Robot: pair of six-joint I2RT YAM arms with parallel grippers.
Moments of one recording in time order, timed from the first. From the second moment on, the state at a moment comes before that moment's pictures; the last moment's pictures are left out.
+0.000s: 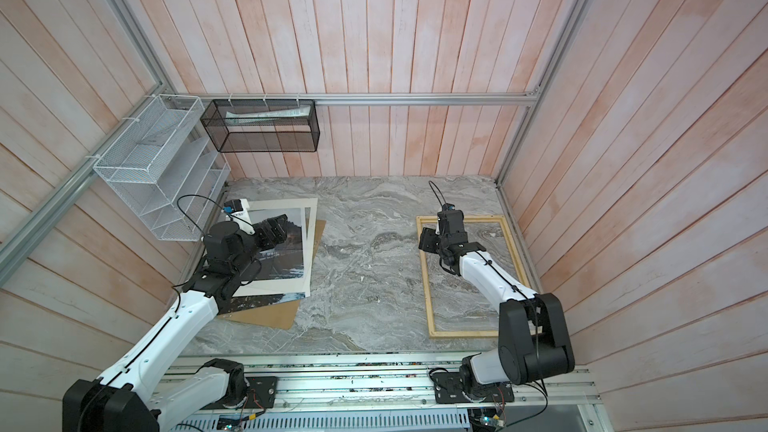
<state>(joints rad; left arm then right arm) -0.20 1.08 0.72 0.01 0.02 -0.45 0.24 1.48 0.90 -0.25 -0.02 0.39</state>
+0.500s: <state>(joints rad) -0.21 1.17 0.78 -0.06 0.01 -0.44 0.30 1.69 0.96 -0.38 -0.05 0.42</state>
